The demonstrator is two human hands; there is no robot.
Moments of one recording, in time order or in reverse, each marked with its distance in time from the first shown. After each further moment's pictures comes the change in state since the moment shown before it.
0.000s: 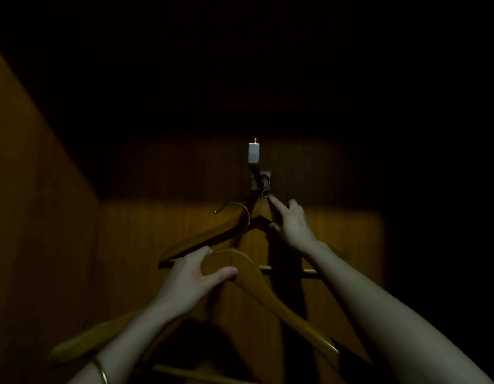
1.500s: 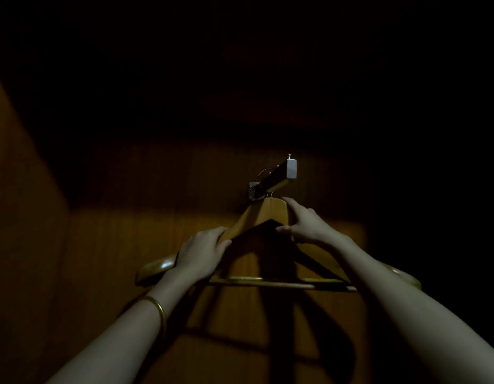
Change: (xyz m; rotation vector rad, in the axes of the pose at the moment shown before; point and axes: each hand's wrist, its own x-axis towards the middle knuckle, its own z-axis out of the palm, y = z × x) left_hand 0.095 -0.035 -0.010 0.314 0.043 0.184; right_hand 0.004 -0.028 -0.047 0.044 -0.127 0.203
